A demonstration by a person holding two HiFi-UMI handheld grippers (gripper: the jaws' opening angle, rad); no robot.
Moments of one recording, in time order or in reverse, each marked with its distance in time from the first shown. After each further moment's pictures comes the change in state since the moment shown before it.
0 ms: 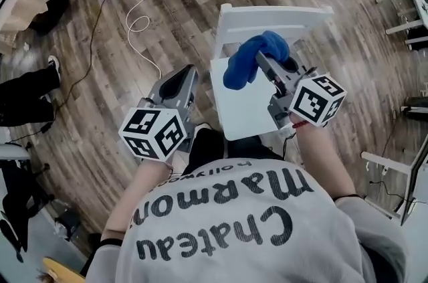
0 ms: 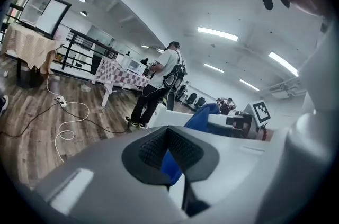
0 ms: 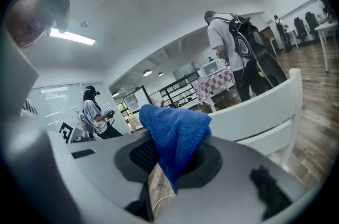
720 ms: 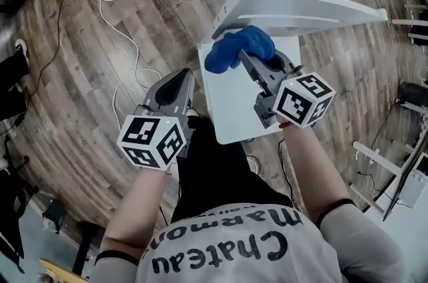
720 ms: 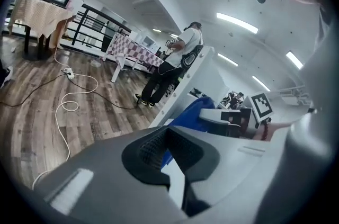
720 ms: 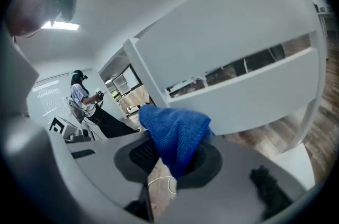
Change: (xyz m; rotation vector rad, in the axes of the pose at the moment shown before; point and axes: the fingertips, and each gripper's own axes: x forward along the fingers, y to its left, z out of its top) left arm 0.095 0.091 -0.147 -0.118 0.147 0.054; right arm 0.092 -0.109 -0.148 0.049 0.197 -0.044
